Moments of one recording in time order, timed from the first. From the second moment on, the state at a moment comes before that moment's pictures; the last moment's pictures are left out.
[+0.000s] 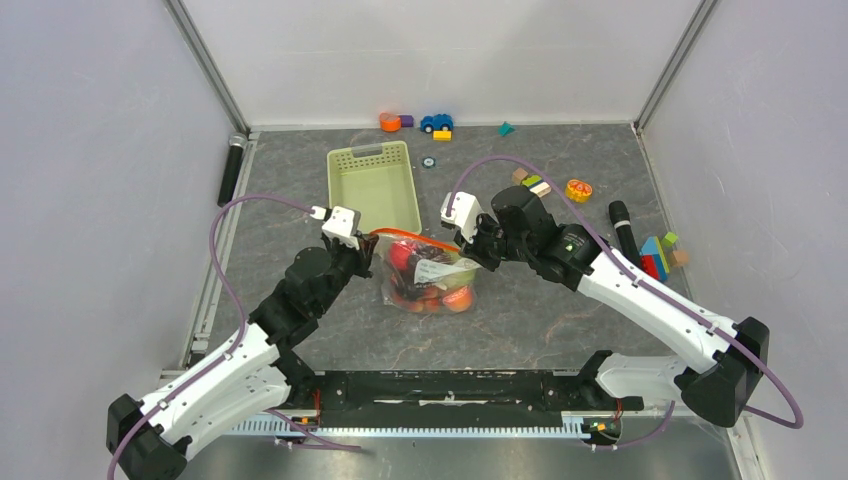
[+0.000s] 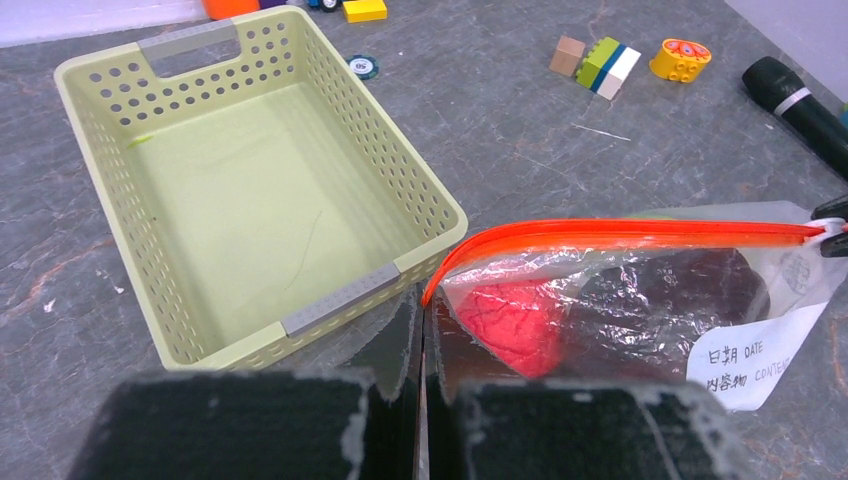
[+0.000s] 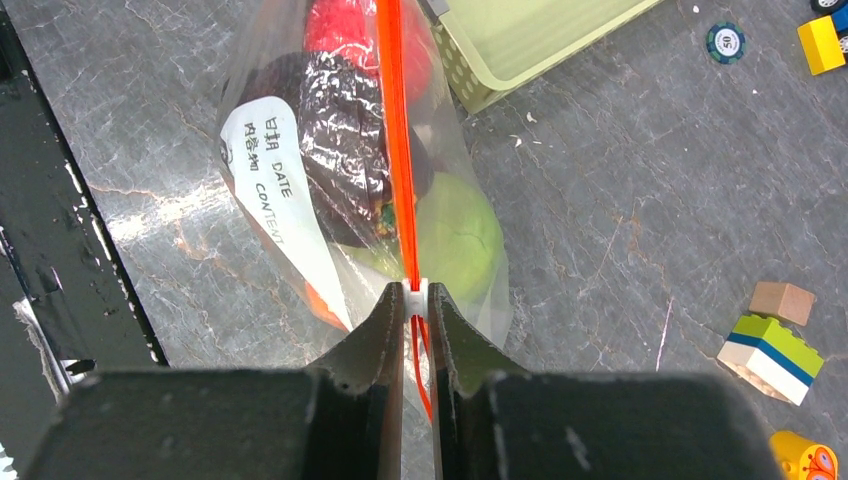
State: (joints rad) left arm -0.70 0.72 0.52 0.05 -0.28 -0.16; right arm 0.80 1.21 1.13 -0.56 -0.17 -0.34
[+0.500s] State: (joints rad) left arm -0.70 0.71 0.52 0.04 -0.35 -0.16; right arm 0.80 1.20 1.11 -0.56 -0.14 -0.32
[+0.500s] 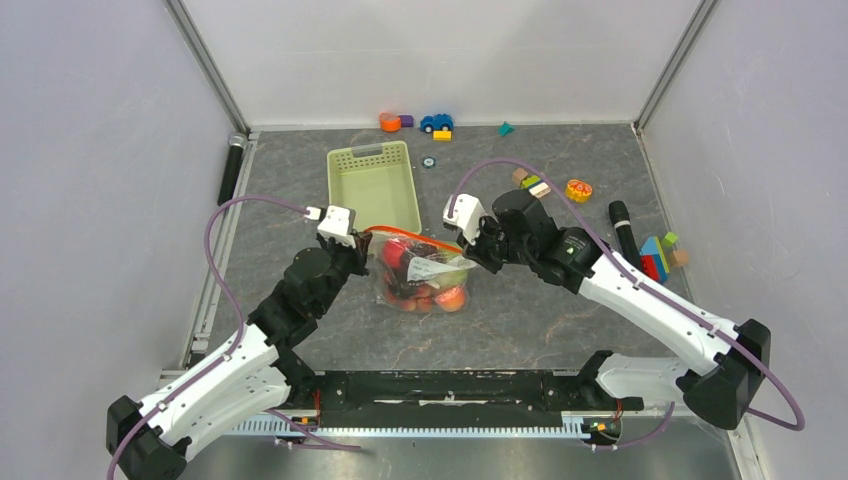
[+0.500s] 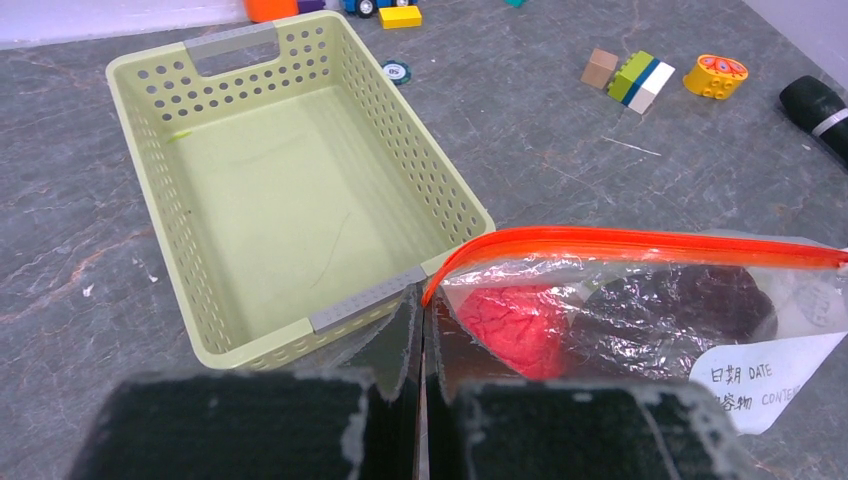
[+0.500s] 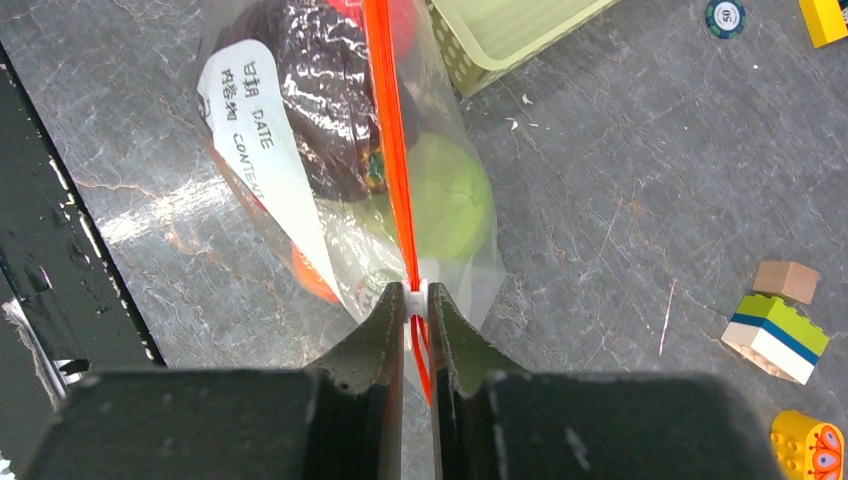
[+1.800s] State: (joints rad) left arm -0.70 0.68 0.52 0.02 -0.38 -0.16; right arm 0.80 1.11 1.03 -0.60 -0.05 -0.24
